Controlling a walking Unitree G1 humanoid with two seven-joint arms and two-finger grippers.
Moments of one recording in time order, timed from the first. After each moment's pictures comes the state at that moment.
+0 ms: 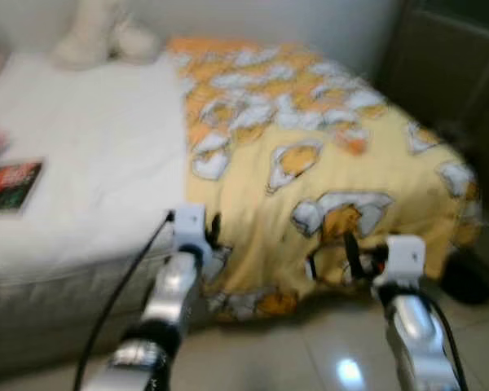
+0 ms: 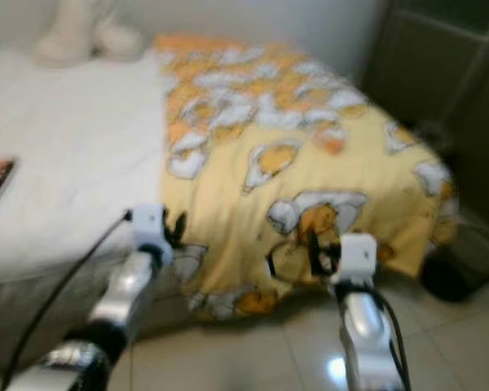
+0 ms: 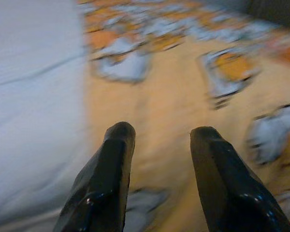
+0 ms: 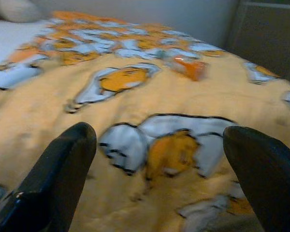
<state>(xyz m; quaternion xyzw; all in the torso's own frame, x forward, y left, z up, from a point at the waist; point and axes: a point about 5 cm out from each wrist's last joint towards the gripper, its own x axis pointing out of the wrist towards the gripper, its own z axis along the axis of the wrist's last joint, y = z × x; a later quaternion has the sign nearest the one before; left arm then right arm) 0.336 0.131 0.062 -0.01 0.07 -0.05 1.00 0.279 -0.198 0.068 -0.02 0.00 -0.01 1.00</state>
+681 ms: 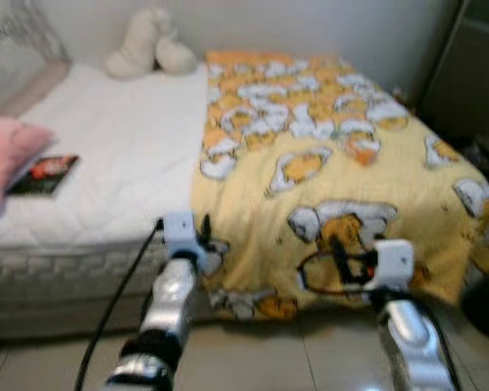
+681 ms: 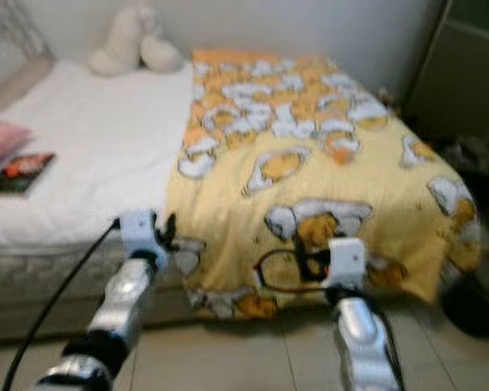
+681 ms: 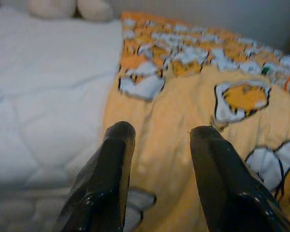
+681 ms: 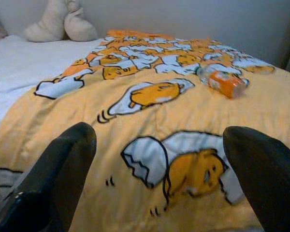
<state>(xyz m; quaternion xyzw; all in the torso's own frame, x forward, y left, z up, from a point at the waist) 0.334 0.115 0.073 -0.05 0.03 -0.03 1.00 0.274 -0.195 0.065 -0.02 0.00 0.03 1.00</state>
